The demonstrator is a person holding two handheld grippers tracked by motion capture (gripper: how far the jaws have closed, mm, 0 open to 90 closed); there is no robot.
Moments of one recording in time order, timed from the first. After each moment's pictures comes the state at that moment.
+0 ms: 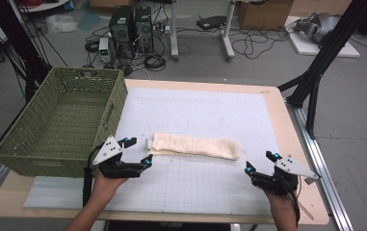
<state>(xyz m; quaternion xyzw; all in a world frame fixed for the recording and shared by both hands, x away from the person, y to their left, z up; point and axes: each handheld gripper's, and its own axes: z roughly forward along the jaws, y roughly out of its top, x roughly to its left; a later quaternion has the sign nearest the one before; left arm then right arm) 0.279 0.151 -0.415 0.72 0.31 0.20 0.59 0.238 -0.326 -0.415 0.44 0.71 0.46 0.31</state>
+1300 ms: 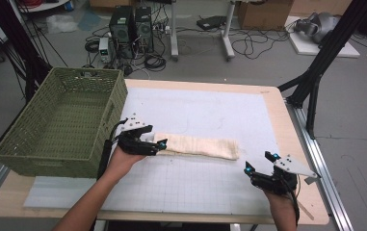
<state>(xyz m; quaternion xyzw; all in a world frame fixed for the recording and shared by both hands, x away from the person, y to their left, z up) 0.348 0.110 -0.400 0.78 0.34 0.14 0.51 0.240 -0.326 -0.417 0.44 0.71 0.46 0.30</state>
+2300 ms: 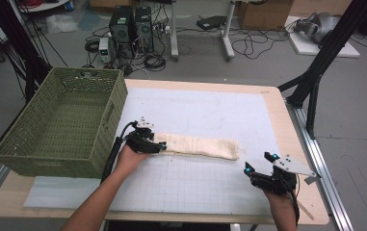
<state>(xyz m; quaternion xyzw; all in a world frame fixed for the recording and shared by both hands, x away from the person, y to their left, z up) 0.380 0.100 -0.446 0.82 0.40 0.12 0.40 0.241 -0.326 -0.420 0.44 0.71 0.46 0.29</state>
